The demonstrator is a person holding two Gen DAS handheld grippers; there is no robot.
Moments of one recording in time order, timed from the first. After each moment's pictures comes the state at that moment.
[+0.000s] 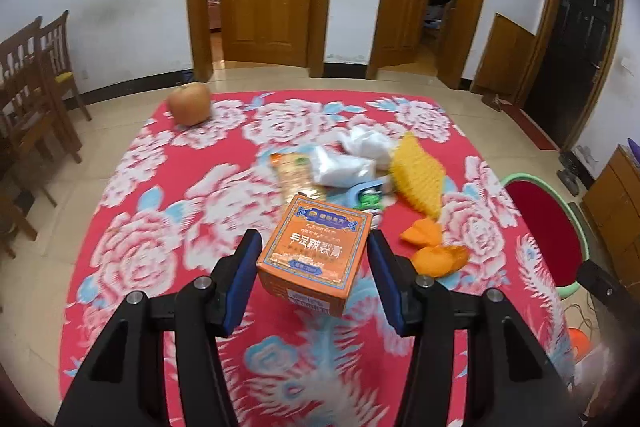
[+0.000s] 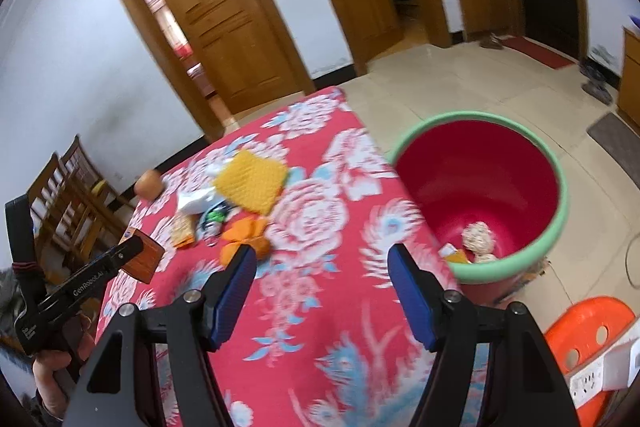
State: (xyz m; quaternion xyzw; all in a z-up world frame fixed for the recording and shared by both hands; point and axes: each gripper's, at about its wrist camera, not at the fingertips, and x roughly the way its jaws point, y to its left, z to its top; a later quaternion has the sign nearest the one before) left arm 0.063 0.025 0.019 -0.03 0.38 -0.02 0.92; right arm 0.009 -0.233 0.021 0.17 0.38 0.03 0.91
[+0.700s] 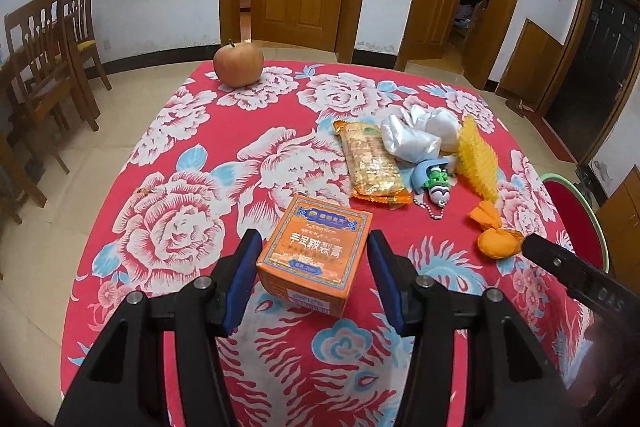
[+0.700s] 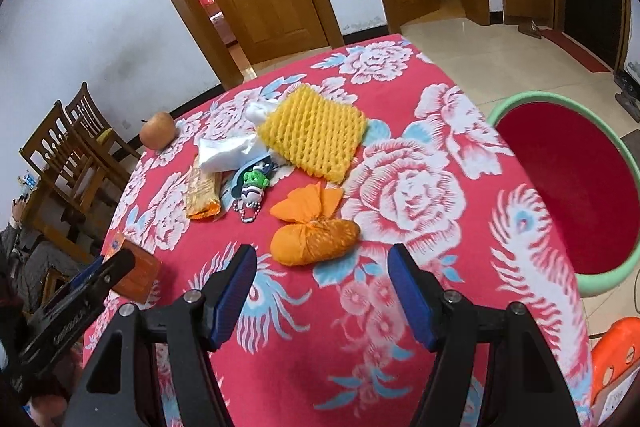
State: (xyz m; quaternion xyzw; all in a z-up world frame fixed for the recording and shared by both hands) left arm 0.063 0.073 -0.014 -0.06 0.41 0.01 0.91; right arm 0.080 -0.156 -0.027 0.14 0.45 0.07 0.88
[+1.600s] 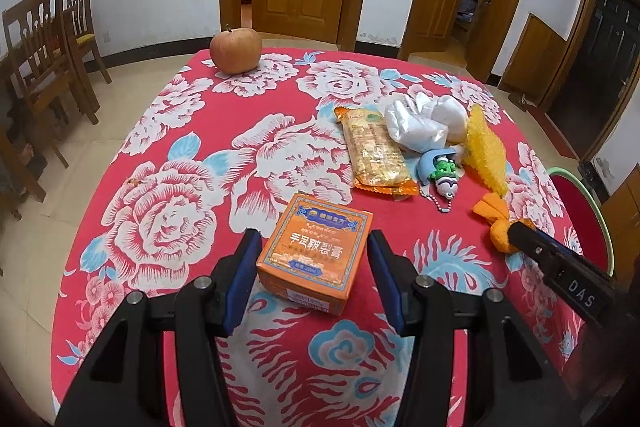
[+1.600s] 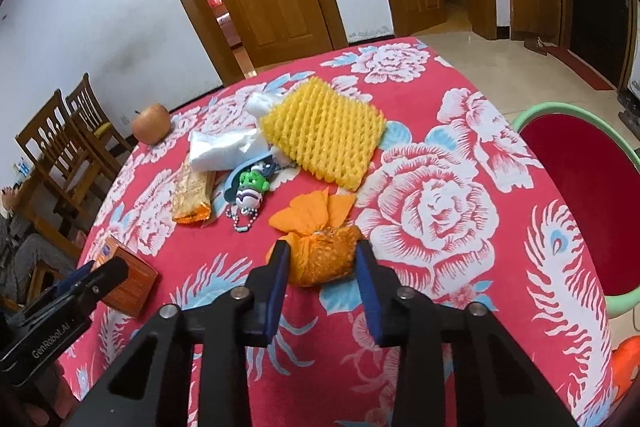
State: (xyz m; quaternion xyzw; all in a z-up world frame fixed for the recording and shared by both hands) left arm 0.068 0.069 -0.026 -0.07 0.42 0.01 0.91; right arm 0.088 -0.145 -0.043 0.12 0.42 0.07 0.90
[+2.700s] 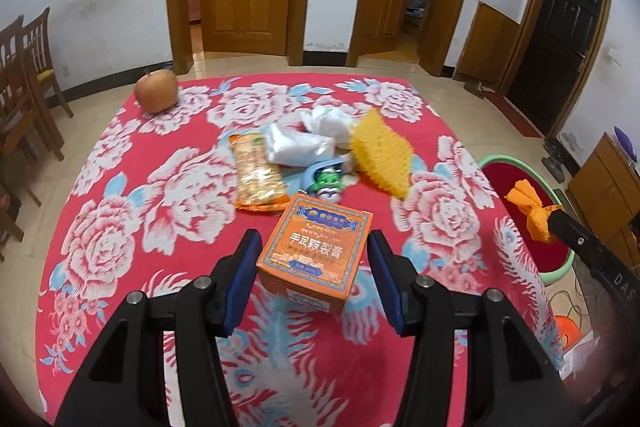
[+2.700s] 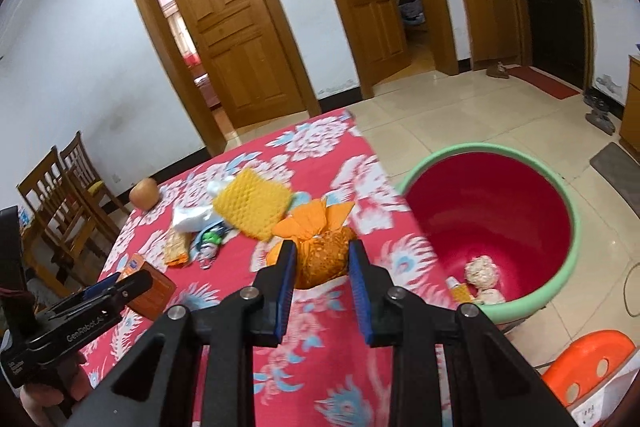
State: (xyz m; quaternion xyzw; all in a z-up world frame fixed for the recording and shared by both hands) left arm 0.060 -0.011 0.010 -0.03 0.40 -0.07 0.91; right arm 0.023 -0.248 0.014 0.15 0.34 0.01 0.93
